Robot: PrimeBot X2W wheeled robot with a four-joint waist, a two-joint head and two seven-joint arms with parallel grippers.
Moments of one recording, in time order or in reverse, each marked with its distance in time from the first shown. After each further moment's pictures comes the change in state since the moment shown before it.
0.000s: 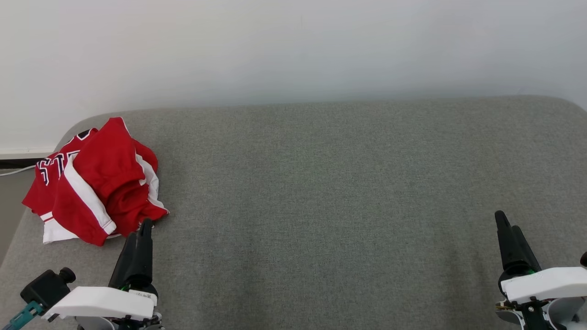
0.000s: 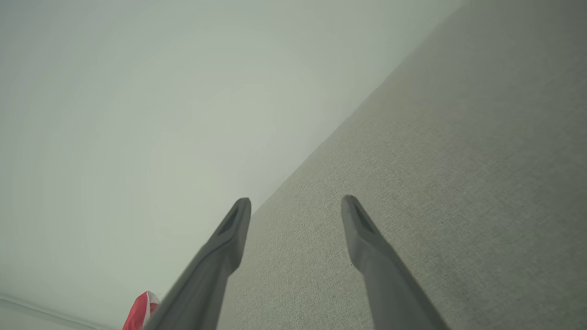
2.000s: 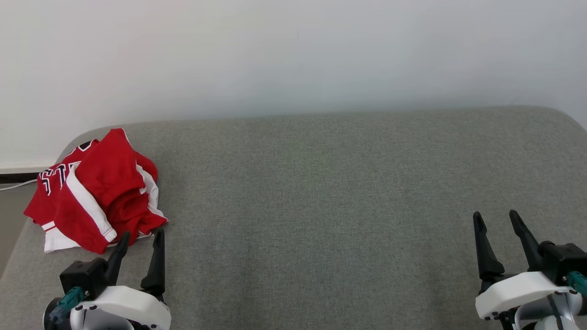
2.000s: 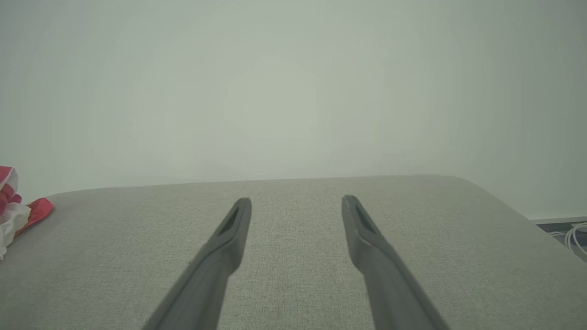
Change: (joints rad) left arm -0.043 0.056 -0.061 0.121 0.660 0.063 -0.139; right arm -0.010 -0.017 0.052 0.020 -0.774 0.000 -0.171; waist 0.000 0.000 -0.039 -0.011
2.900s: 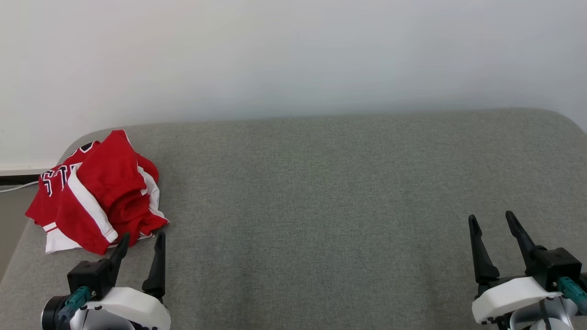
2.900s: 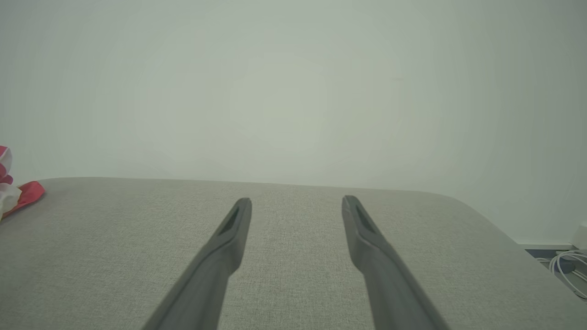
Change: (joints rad) left arm -0.005 0.000 0.007 0.026 0.091 0.005 -0.008; right arm 0.002 0.011 -0.008 0.018 -0.107 0.000 -0.051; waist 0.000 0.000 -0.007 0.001
